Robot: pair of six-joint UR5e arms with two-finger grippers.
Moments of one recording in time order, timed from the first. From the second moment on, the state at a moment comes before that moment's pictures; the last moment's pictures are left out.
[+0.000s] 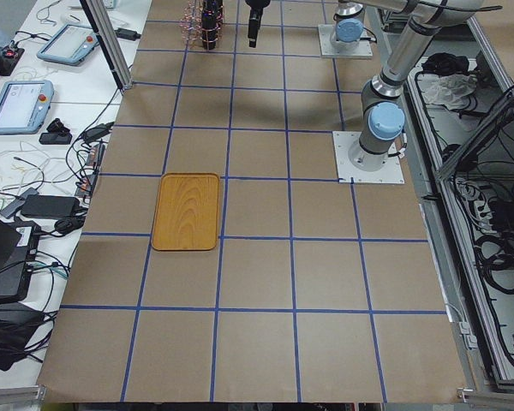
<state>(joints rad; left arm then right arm) -1.66 -1.48 -1.53 -1.64 1.56 0.04 1.34 -1.26 1.49 -1.97 -1.52 -0.38</state>
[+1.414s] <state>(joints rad) -1.66 -1.48 -1.53 -1.64 1.57 0.04 1.34 -1.24 1.49 -2.01 -1.52 -0.33</state>
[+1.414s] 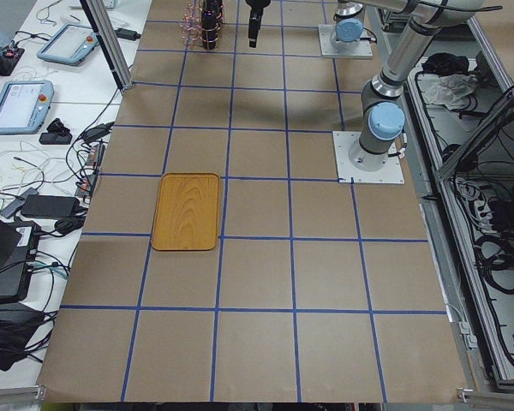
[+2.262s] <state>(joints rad) -1.66 -1.48 -1.53 -1.64 1.59 0.04 1.35 -1.27 1.44 -1.93 -1.53 -0.33</state>
